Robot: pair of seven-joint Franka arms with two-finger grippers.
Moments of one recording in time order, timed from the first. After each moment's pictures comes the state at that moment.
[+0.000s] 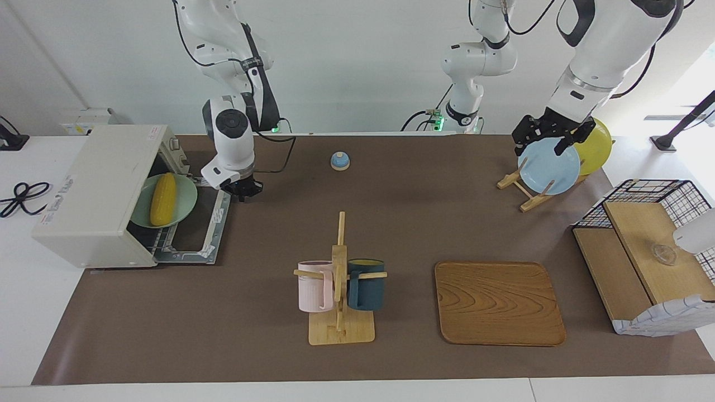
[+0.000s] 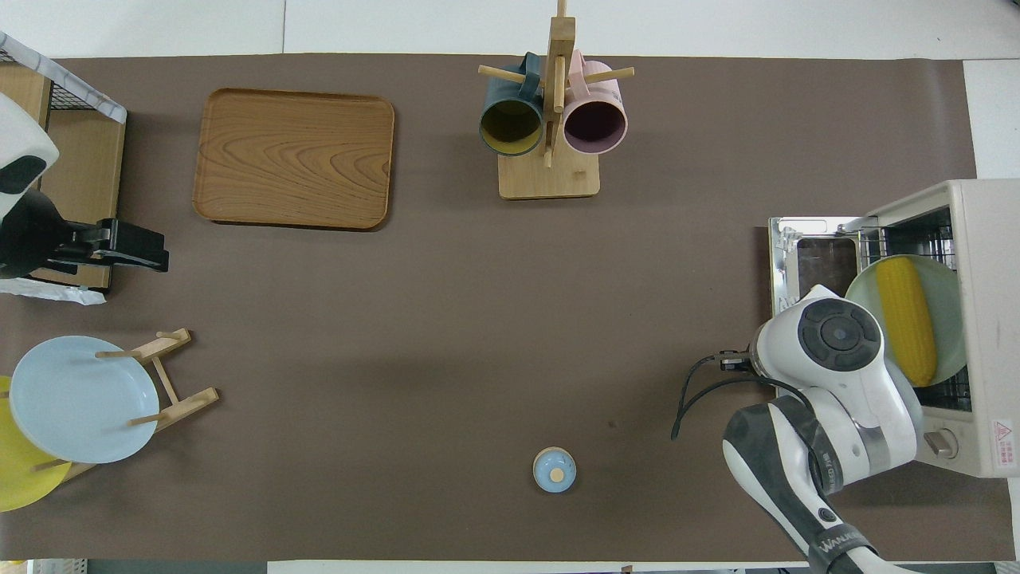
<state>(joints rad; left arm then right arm) -0.05 -0.05 -0.08 -1.66 -0.02 1.58 -0.07 0.13 -0.05 0.02 -2.50 -0.24 2.30 0.34</state>
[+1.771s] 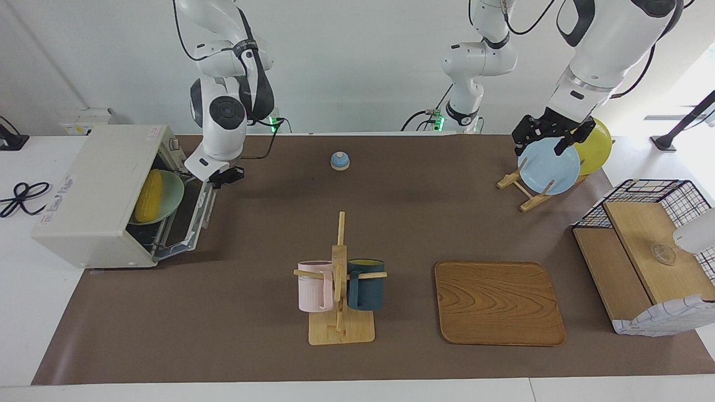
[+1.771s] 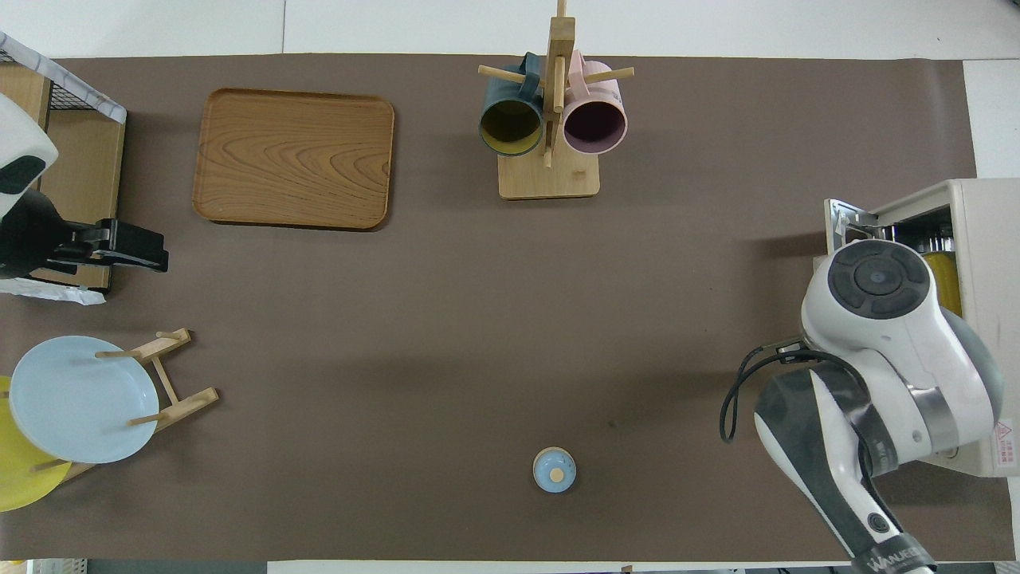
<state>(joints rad) -0.05 -0.05 -0.08 -1.66 -0.02 1.58 -0.07 0.09 -0.11 0.04 -2.25 -0.37 1.90 0.07</state>
